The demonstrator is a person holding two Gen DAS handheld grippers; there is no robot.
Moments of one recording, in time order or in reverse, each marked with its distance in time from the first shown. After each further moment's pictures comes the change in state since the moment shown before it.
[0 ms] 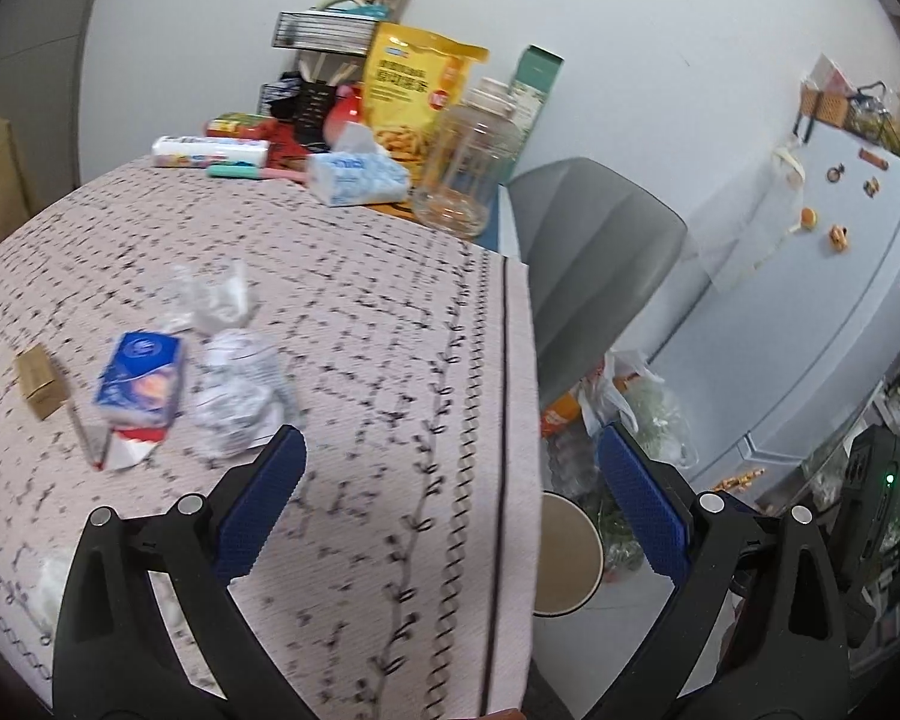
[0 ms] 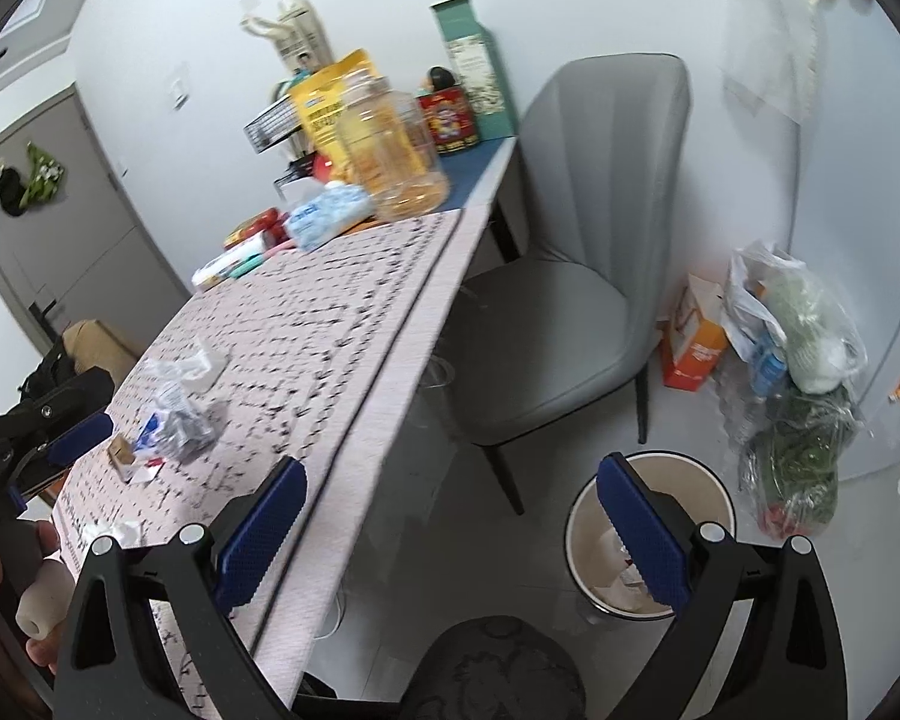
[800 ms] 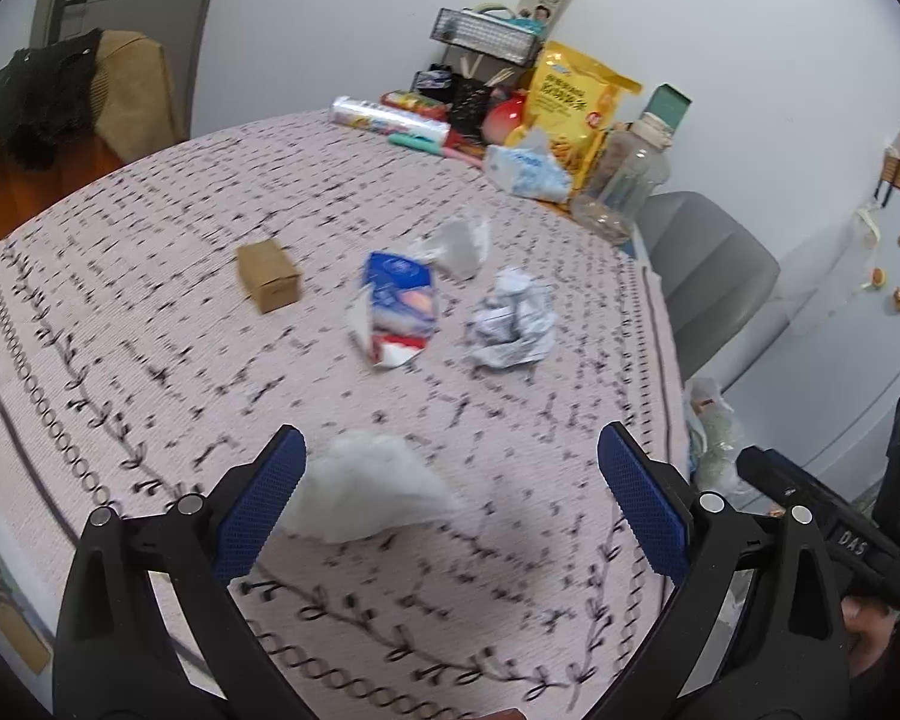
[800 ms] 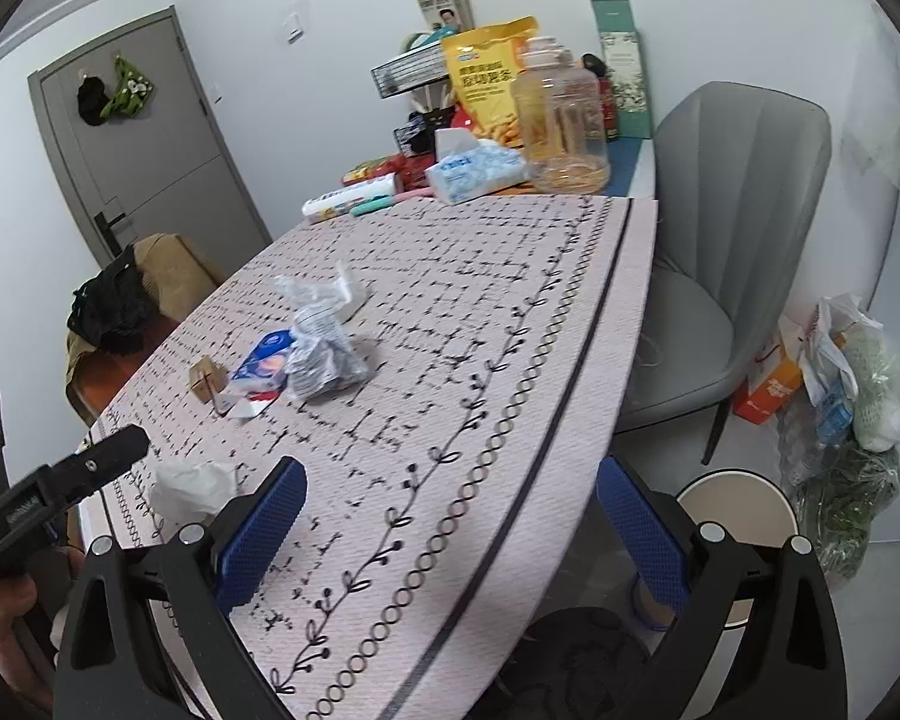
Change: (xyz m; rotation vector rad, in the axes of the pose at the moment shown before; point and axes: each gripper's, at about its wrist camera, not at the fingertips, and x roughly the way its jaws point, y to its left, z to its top) left arm -0.070 0.122 -0.053 -0.165 -0.008 0.180; right arm 0.009 0.118 -0.027 -0.192 0.054 0.129
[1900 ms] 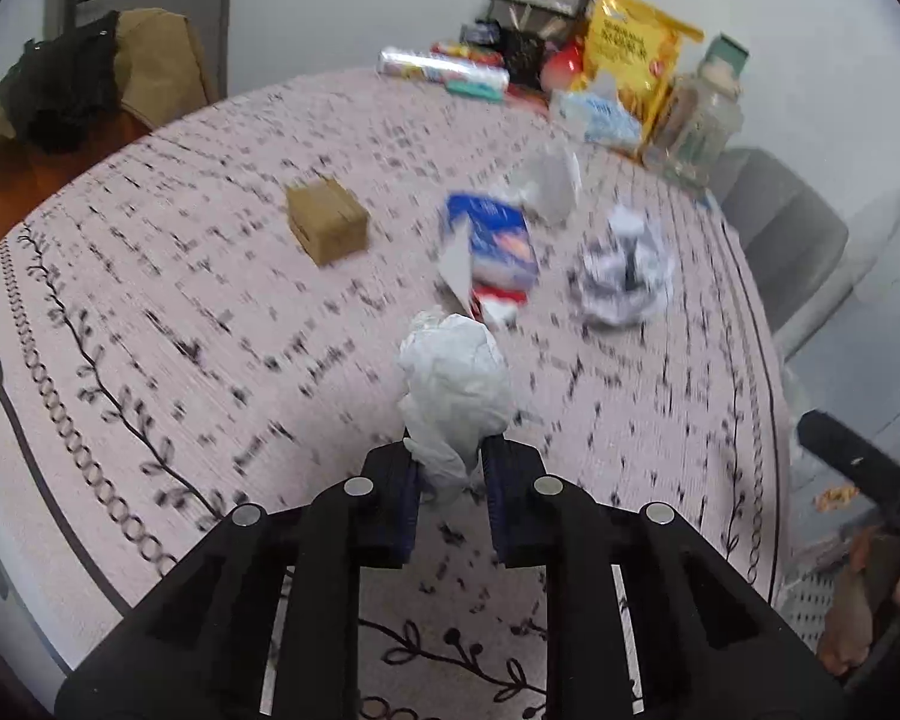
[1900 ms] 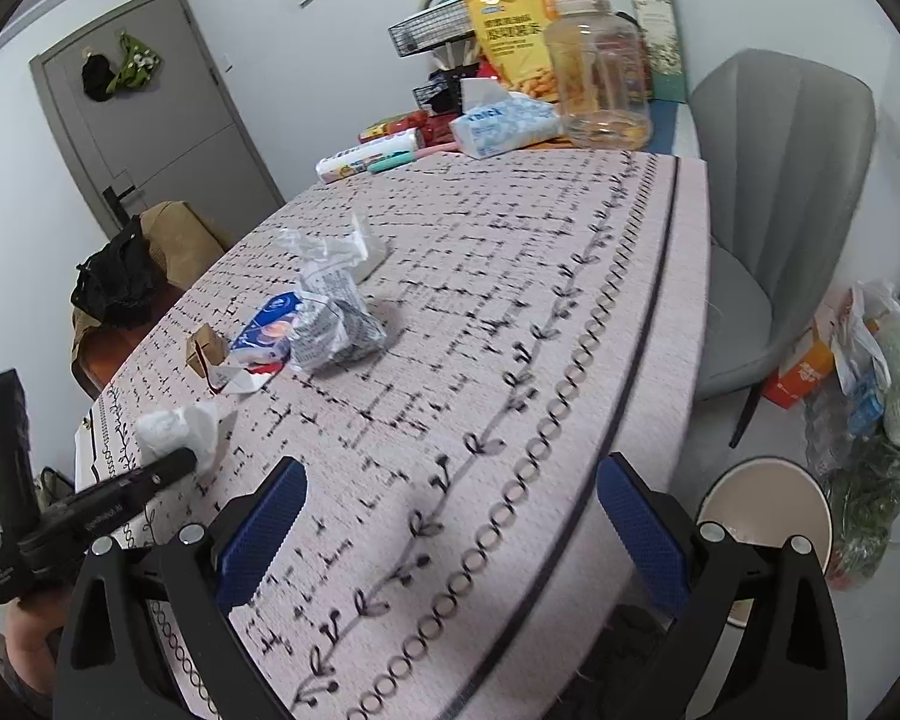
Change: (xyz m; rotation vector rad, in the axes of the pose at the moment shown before) left arm 0.041 0.027 -0.005 0.011 0.073 0.131; right arm 0.053 0.013 0.002 -0.029 0.083 0.050
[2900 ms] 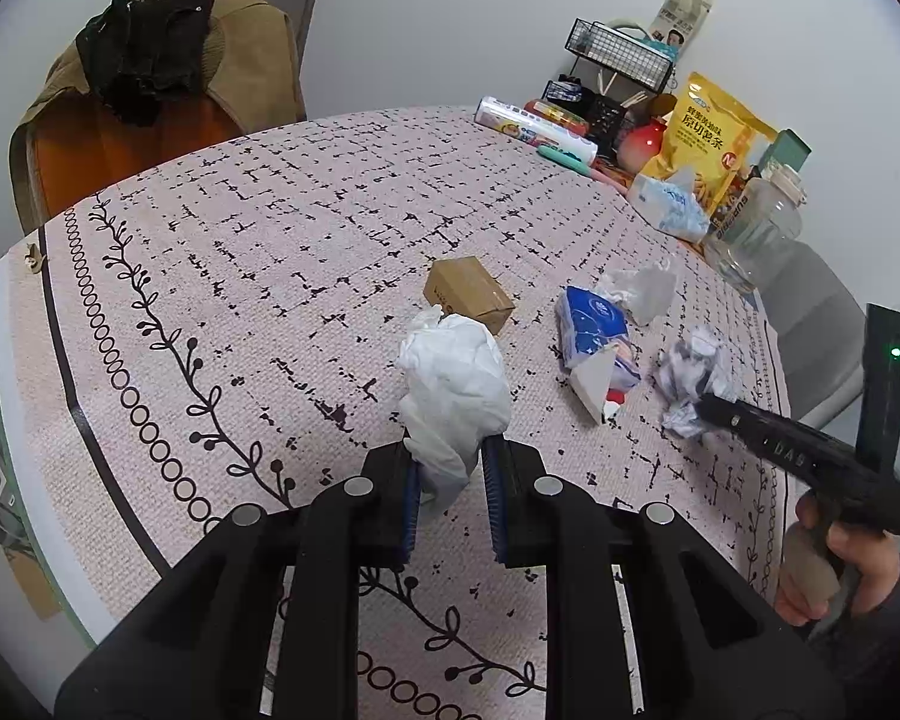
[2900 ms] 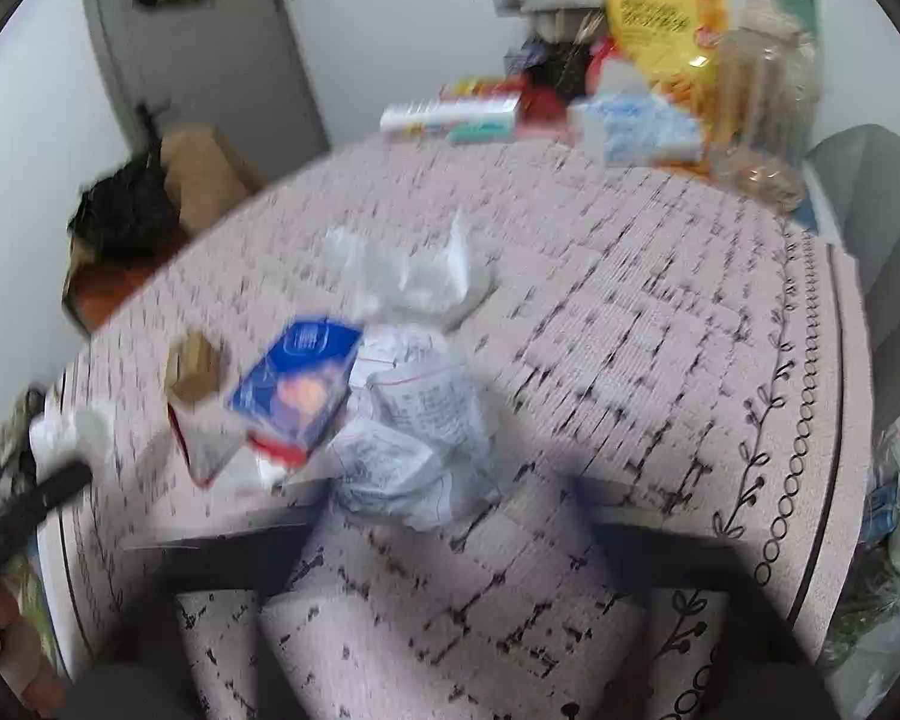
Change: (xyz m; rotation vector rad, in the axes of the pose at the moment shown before) left arm -0.020 0.059 0.023 -0.155 -0.072 0.052; right arm 0.112 0.073 0.065 -0.216 0.154 0.021
